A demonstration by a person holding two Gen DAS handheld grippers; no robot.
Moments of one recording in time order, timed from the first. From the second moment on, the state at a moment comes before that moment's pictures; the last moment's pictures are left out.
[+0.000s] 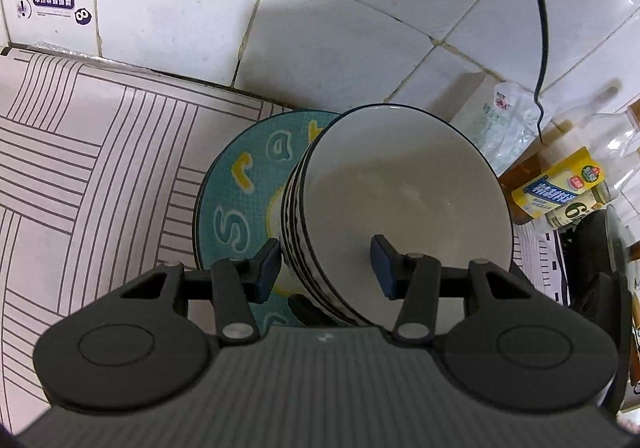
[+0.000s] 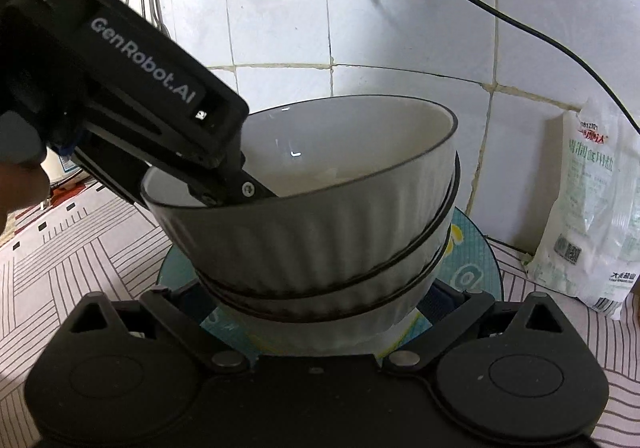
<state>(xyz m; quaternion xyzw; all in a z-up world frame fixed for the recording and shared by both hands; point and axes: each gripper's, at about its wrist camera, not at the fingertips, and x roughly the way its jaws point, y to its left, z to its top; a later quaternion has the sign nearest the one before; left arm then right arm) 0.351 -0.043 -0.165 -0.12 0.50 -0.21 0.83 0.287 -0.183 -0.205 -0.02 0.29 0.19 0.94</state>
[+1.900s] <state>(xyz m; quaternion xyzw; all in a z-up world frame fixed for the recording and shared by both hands) 0.214 -0.003 -0.048 -0.05 0.41 -0.17 0.89 0.157 -0.184 -0.099 0.03 0.29 0.06 0.96</state>
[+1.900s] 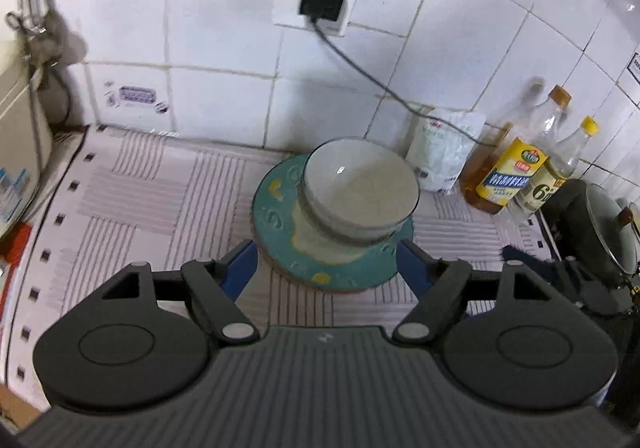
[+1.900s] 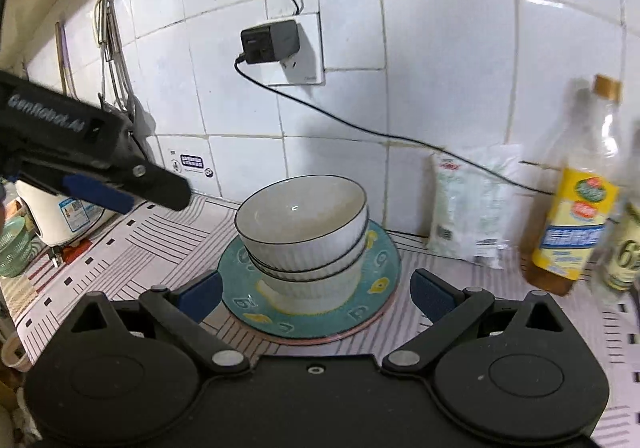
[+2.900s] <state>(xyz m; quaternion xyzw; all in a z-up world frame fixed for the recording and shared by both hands) 0.059 0.050 -0.001 0.03 0.37 -0.13 0.92 0.013 -0.151 -0.019 0.05 0.32 -0.05 0.94</state>
